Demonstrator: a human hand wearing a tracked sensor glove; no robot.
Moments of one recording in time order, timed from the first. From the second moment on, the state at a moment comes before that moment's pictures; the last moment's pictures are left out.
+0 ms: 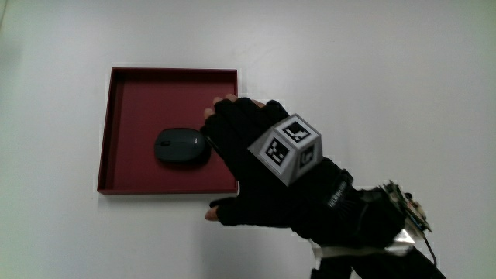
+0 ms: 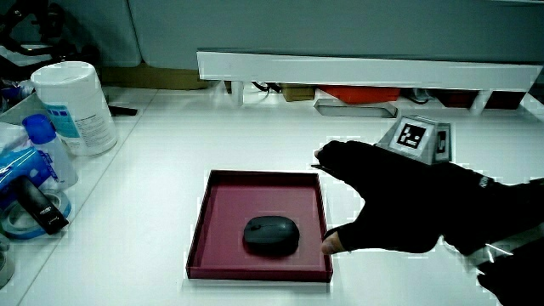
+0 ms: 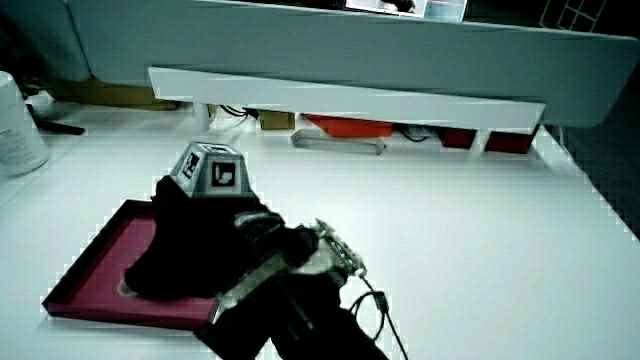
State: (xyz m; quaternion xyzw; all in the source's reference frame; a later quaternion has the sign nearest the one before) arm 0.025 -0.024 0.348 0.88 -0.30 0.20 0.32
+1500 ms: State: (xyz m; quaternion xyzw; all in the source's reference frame) arm -0.039 -0.057 0.493 0.86 -0.23 0.18 0.41
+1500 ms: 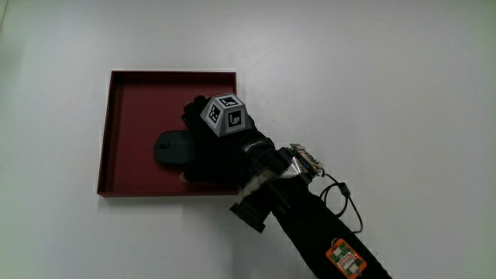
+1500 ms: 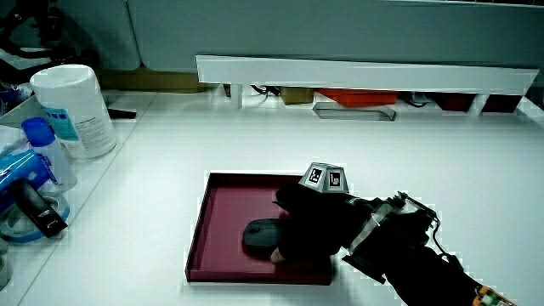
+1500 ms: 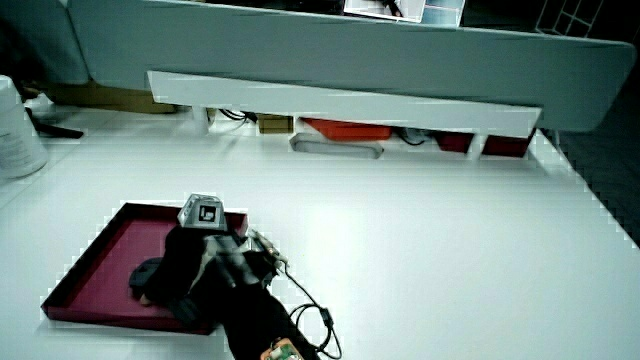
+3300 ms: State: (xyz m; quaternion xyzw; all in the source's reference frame) arm -0.019 -0.058 0.428 0.89 -0.27 0.20 0.30
